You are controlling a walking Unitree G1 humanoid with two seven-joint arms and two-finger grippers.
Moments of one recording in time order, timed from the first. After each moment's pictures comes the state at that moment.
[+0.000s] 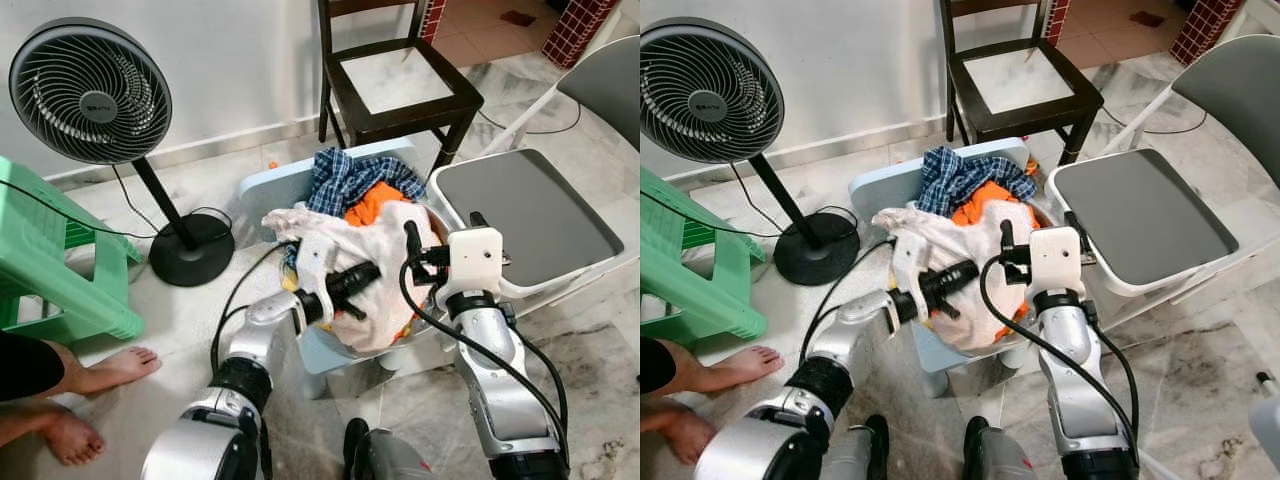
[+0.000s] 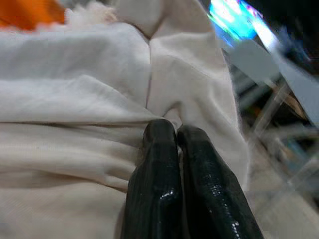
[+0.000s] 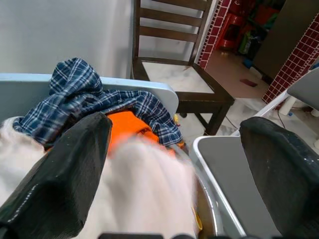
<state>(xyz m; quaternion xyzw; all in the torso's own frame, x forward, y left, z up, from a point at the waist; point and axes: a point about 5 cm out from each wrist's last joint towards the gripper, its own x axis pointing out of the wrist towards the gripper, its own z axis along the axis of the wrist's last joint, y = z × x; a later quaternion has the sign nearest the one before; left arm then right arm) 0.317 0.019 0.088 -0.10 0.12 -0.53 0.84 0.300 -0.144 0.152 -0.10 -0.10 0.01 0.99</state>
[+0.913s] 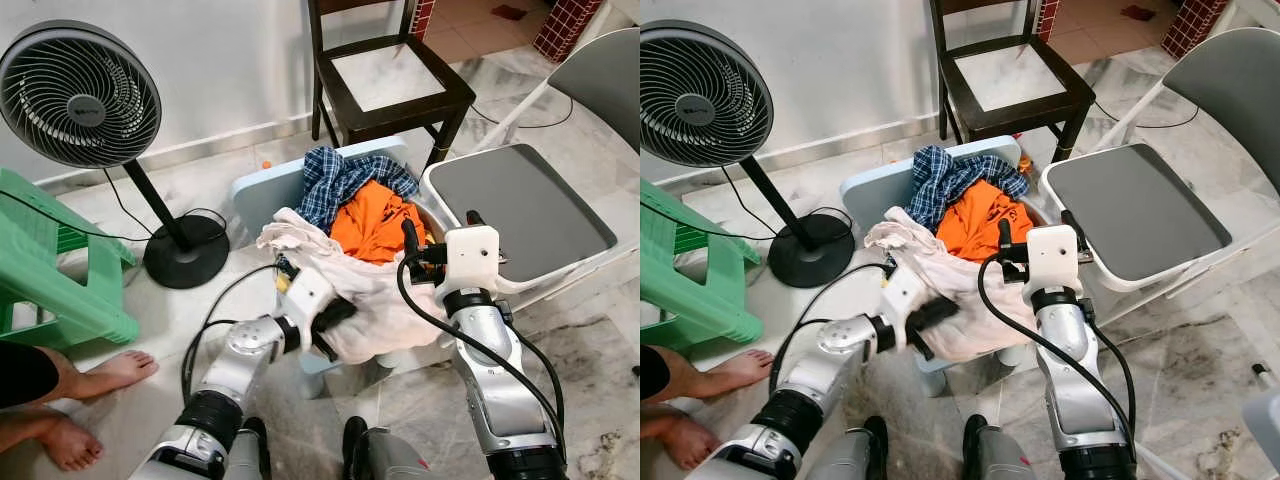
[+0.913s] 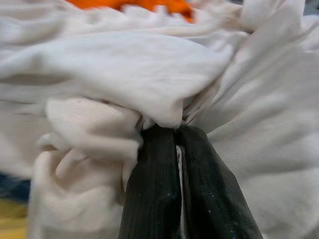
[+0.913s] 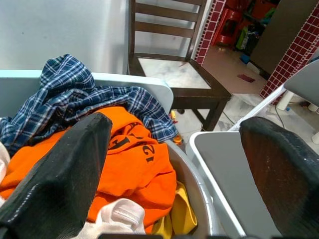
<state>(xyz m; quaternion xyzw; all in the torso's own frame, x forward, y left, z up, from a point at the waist) 0.322 0.073 0.071 0.05 0.11 -0.39 0.91 0.303 -0.142 0.151 -0.10 -0.09 0.01 0.99</state>
